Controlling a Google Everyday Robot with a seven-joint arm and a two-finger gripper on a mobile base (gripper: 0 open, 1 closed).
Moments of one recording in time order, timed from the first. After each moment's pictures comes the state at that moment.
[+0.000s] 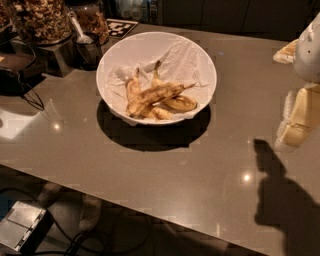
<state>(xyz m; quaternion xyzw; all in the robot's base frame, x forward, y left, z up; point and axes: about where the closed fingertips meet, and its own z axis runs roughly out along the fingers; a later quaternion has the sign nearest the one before) 0.438 -0.217 0.976 -0.60 0.78 -0.03 0.16</state>
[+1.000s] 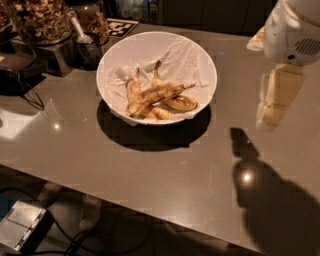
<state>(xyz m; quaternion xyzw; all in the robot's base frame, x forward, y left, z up) 0.468 -0.192 0.984 -0.64 0.75 -0.04 0.14</state>
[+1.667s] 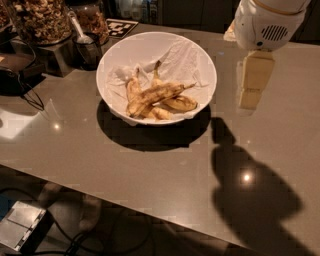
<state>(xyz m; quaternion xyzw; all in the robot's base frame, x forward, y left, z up) 0.508 -0.156 0.987 -0.68 0.72 -0.05 0.12</state>
